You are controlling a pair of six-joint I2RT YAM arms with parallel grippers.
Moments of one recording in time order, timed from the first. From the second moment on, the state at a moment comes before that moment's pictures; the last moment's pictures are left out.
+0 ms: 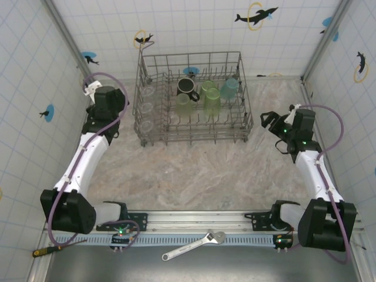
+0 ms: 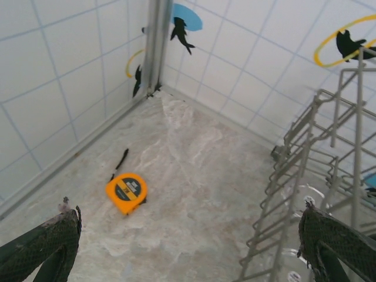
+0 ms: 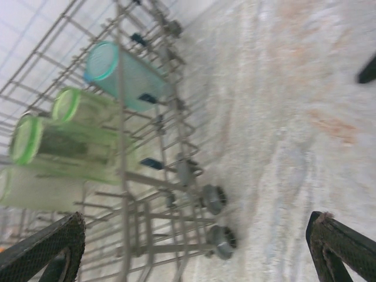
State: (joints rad) left arm -0.14 1.26 1.11 -0.34 -0.45 -0.45; right arm -0.09 1.11 0.73 -0.22 -0.32 0.52
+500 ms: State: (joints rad) left arm -0.03 1.20 0.76 -0.38 -0.47 -0.47; right arm -0.13 1.08 0.62 -0.24 0.02 0.51
